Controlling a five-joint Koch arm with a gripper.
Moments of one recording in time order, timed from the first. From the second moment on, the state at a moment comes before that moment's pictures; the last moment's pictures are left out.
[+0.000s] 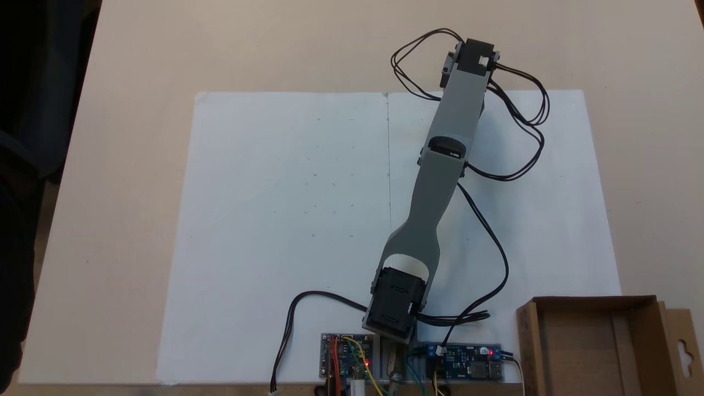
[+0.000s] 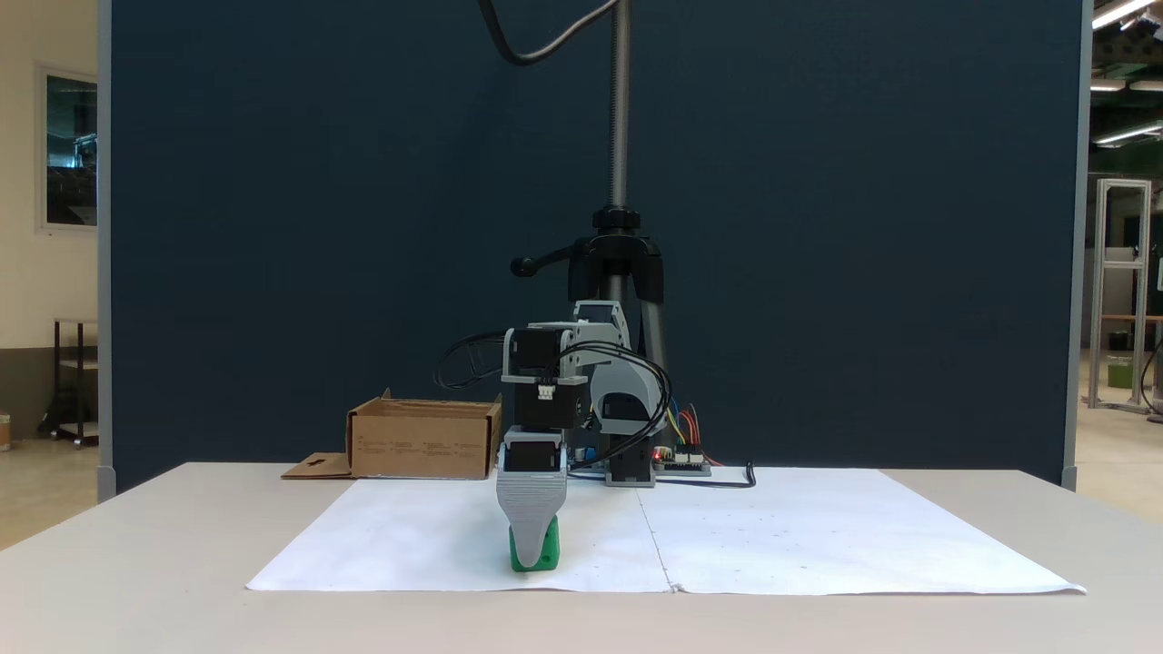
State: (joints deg) arm 19.0 37.5 35.0 62.3 -18.2
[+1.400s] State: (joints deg) arm 19.9 36.7 35.0 59.8 -18.2
